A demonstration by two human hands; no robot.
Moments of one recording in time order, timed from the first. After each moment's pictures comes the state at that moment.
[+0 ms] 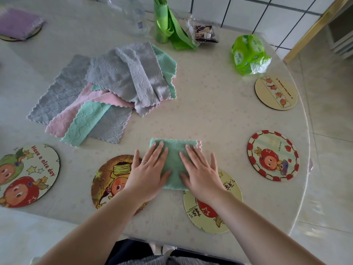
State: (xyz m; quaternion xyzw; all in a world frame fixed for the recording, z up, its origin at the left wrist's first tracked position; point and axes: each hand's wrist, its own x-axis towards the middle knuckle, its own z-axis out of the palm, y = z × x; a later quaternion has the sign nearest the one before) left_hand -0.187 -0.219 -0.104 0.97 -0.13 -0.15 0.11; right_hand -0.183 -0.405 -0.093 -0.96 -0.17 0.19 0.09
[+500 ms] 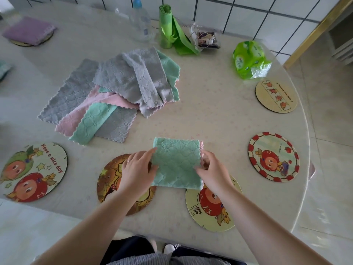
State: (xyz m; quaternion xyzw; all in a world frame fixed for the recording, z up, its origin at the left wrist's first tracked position) left_hand -0.191 -0.204 -0.086 0.96 0.06 -0.11 0.25; right_hand -0.179 -0.416 -0.079 -0.89 0.11 0.21 0.39
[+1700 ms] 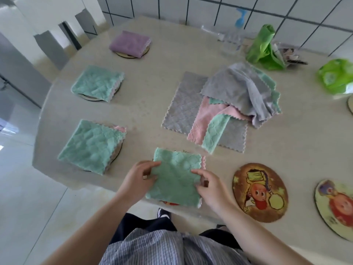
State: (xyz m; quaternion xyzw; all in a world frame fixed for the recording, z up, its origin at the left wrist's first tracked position) left_hand -0.225 0.179 -0.089 0.83 0.10 -0.15 0.52; right_hand -0.225 -0.047 -0.080 -0.84 0.08 0.24 0.48
